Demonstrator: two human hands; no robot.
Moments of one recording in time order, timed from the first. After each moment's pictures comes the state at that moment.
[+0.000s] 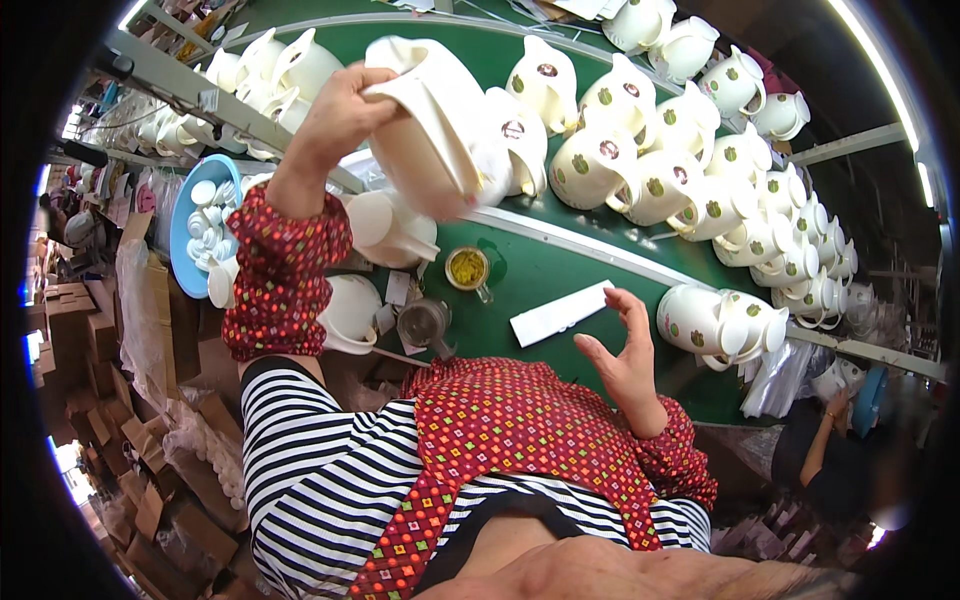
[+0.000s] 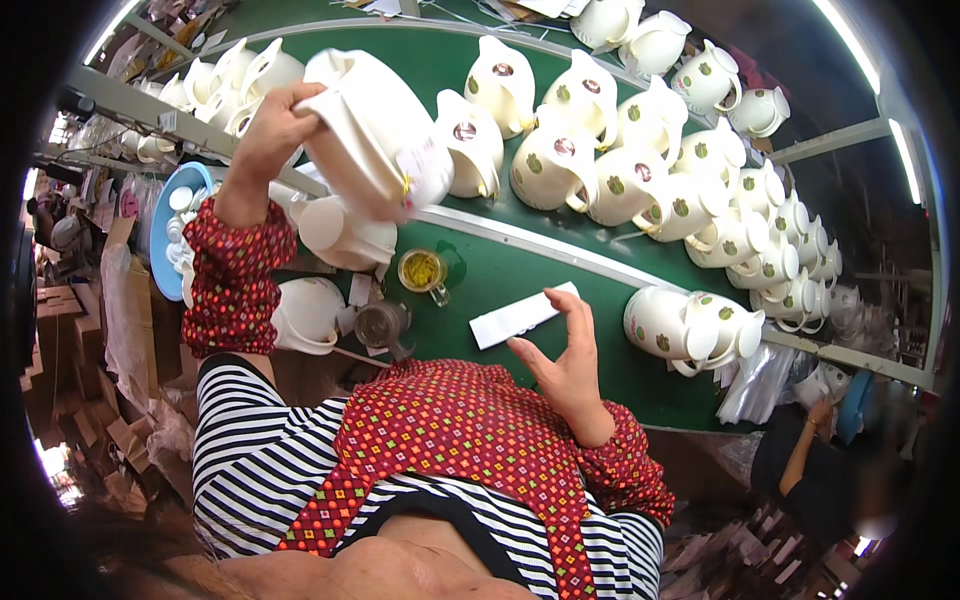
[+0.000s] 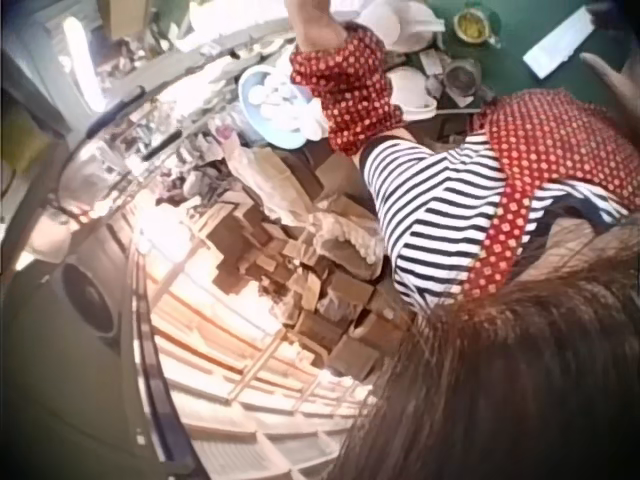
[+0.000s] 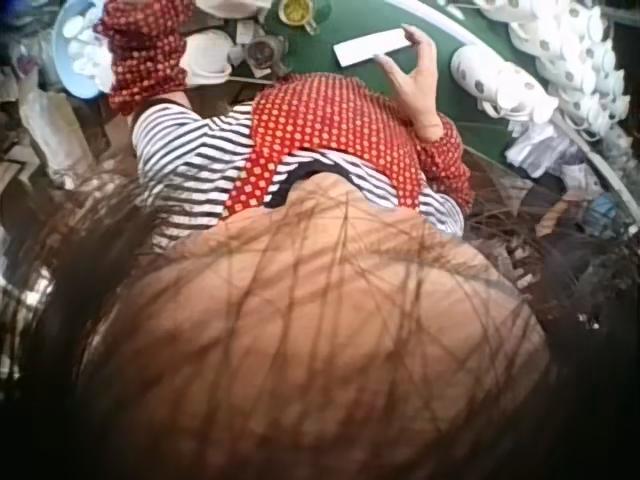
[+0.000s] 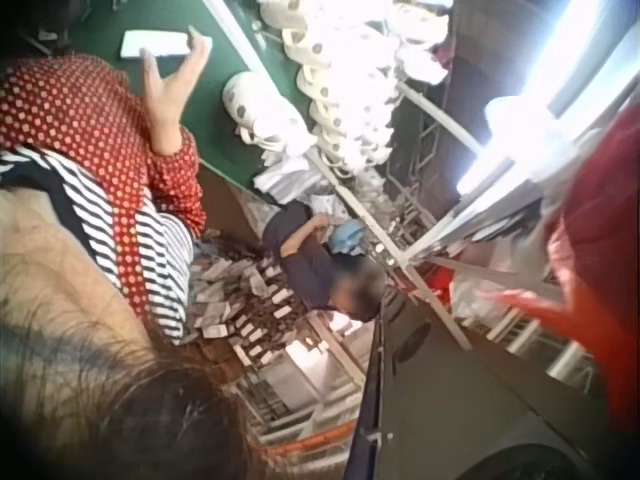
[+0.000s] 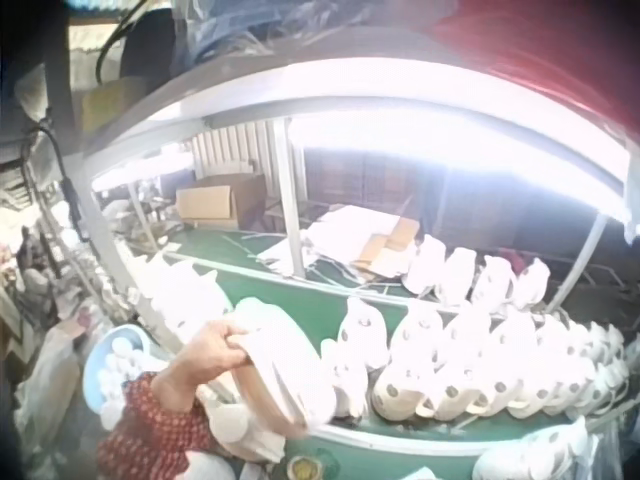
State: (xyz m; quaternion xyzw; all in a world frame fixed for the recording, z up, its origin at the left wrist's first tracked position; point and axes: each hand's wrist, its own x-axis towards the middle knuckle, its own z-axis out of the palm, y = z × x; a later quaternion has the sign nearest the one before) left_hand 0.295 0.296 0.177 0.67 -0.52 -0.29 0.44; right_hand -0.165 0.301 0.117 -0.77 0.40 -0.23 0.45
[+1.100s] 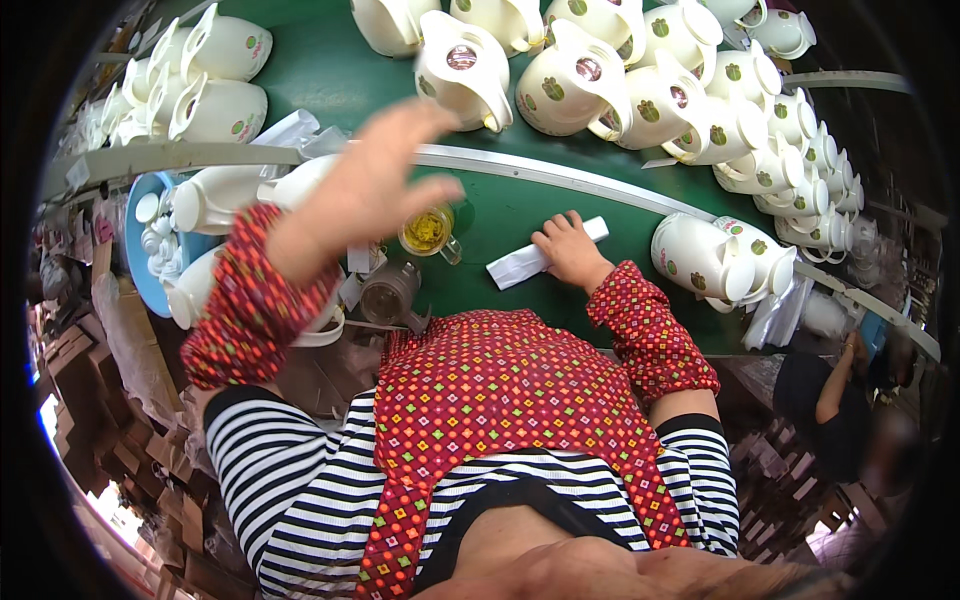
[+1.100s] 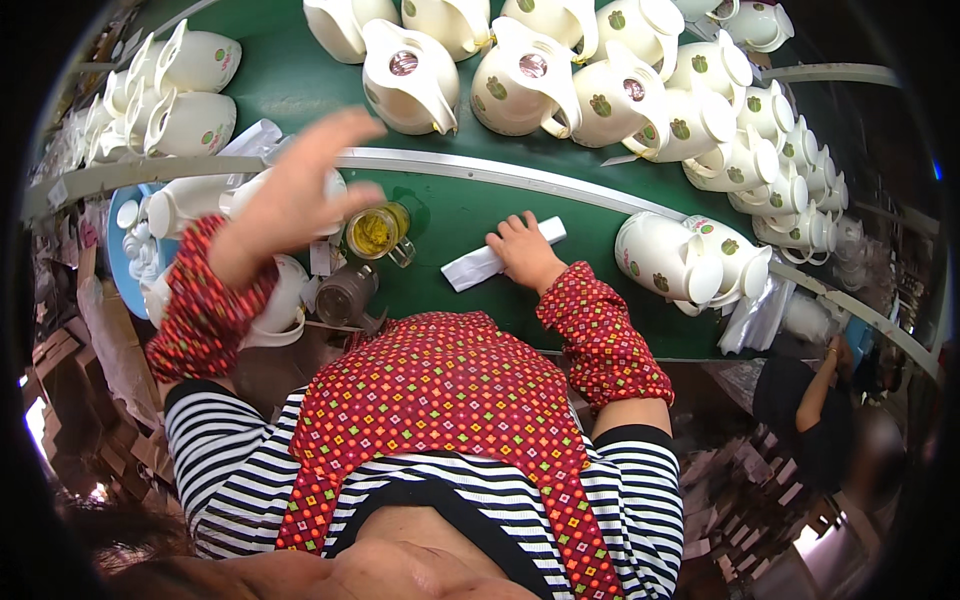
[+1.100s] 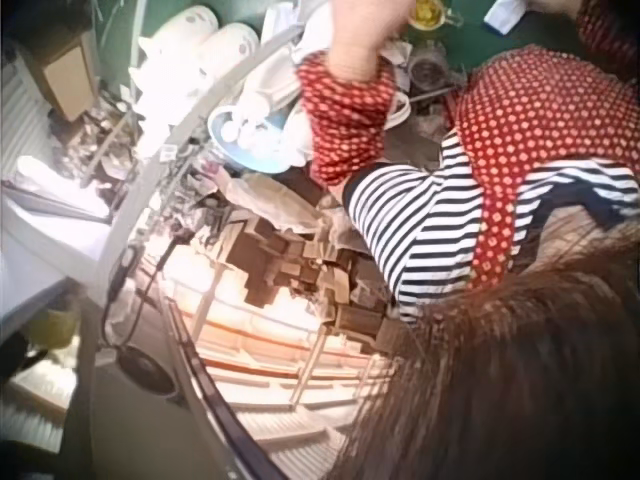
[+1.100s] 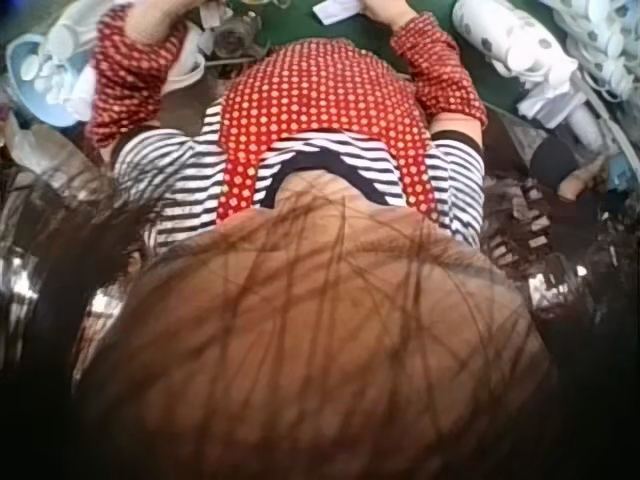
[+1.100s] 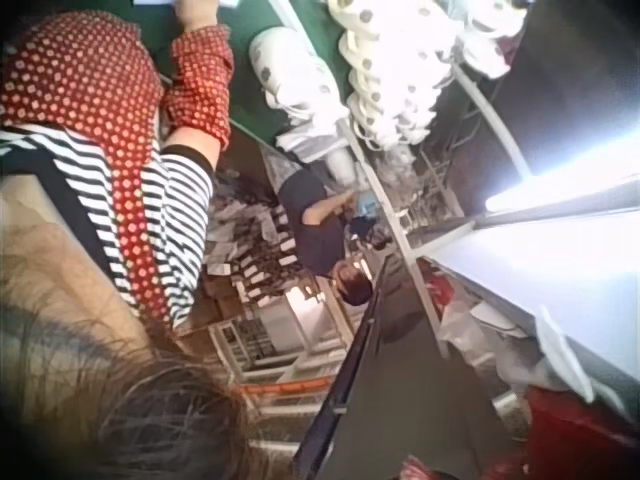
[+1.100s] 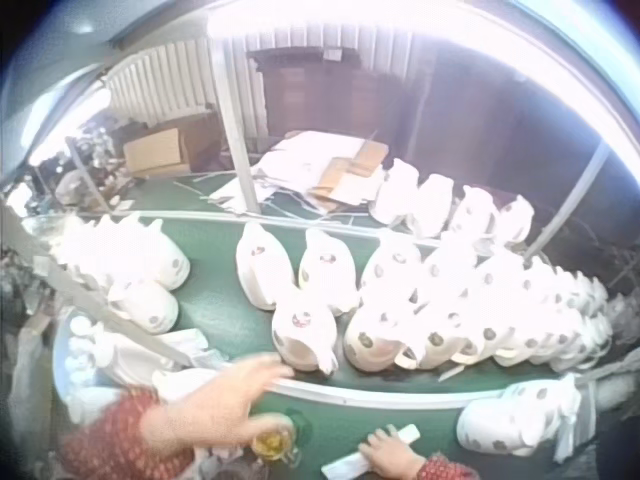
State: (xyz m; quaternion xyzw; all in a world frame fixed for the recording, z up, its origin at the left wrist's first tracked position) left_hand 0.187 0.294 0.101 0.62 -0.72 -0.24 0.19; right_hand -0.171 0.233 -0.117 -0.96 0.15 0.12 0.18
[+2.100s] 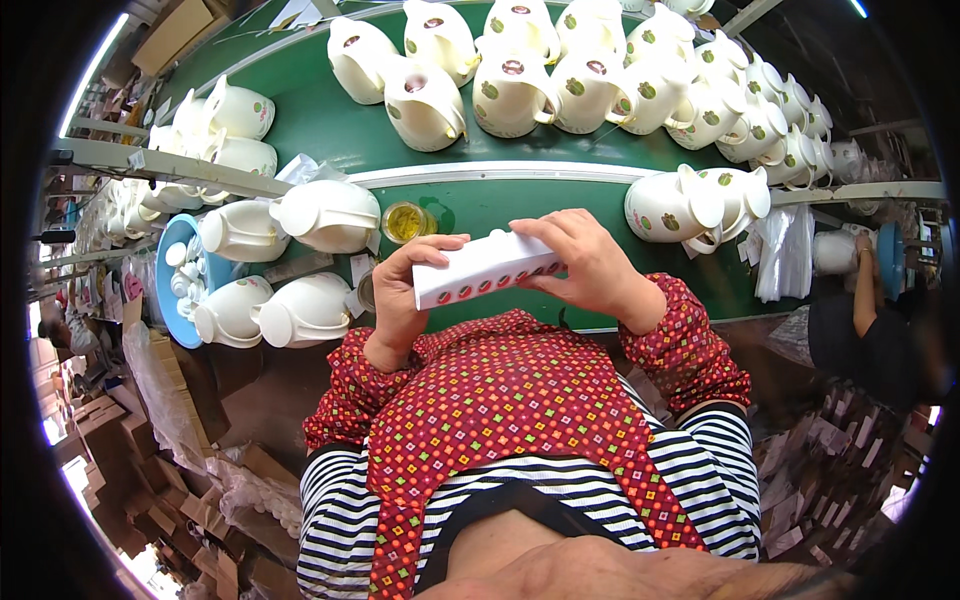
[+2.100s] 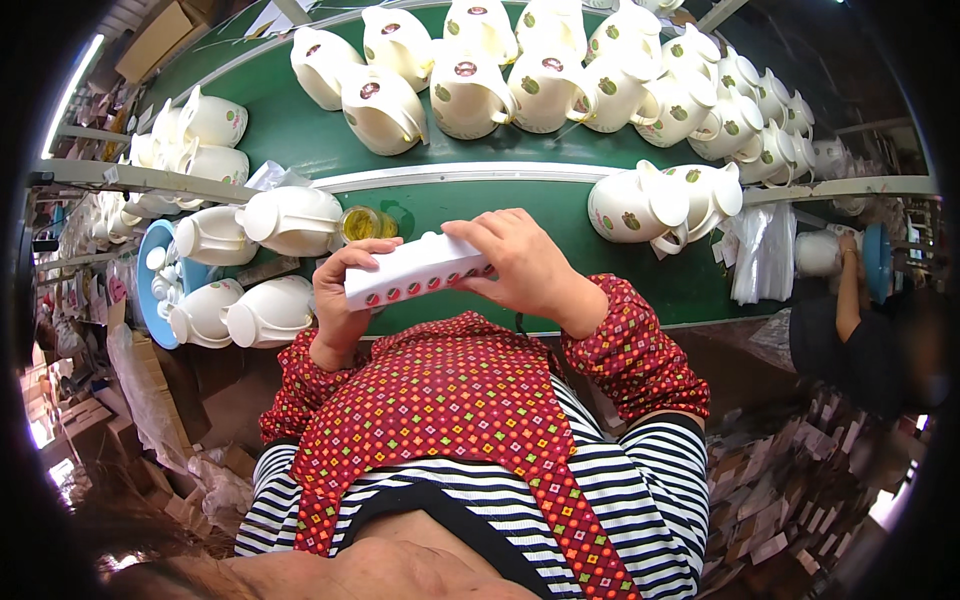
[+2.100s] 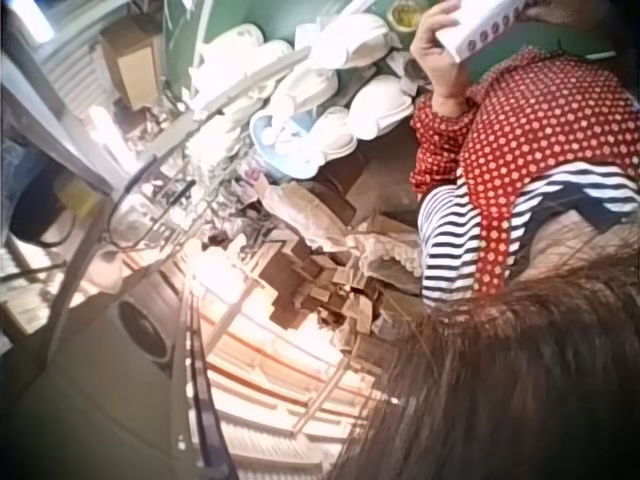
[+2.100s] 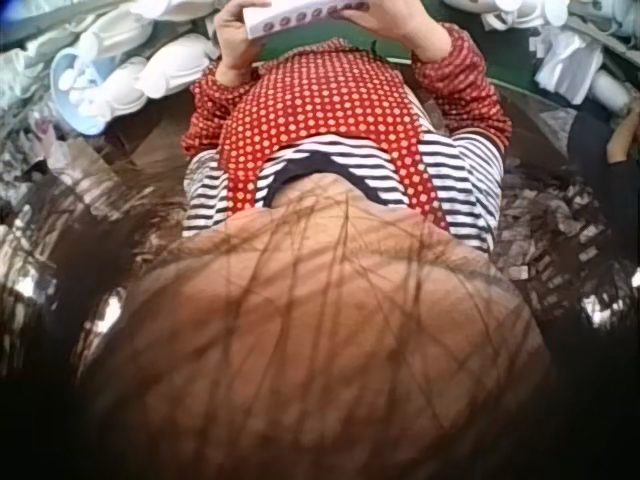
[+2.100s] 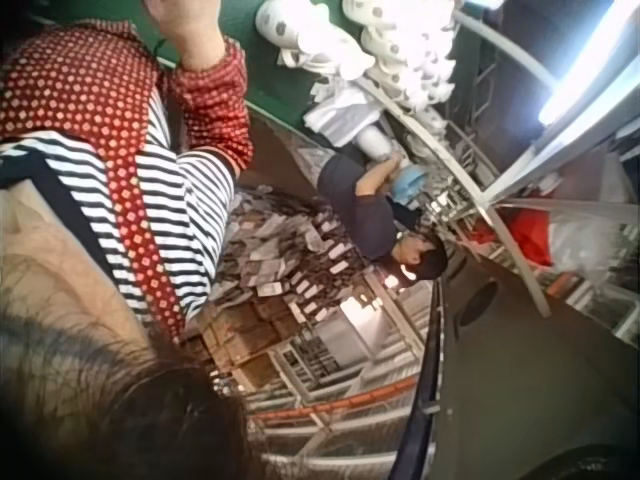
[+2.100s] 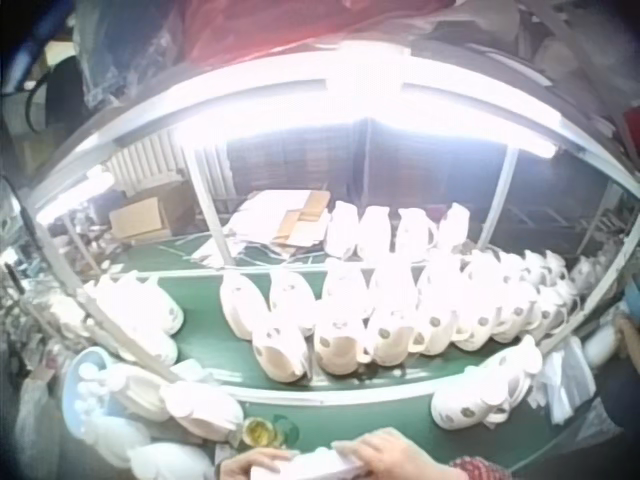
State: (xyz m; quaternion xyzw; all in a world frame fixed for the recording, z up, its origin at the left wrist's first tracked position) left_hand 0.035 0.429 0.073 0.43 -0.42 -0.46 0.65; right_hand -0.208 0.290 0.111 -0.91 0.21 -0.15 0.32
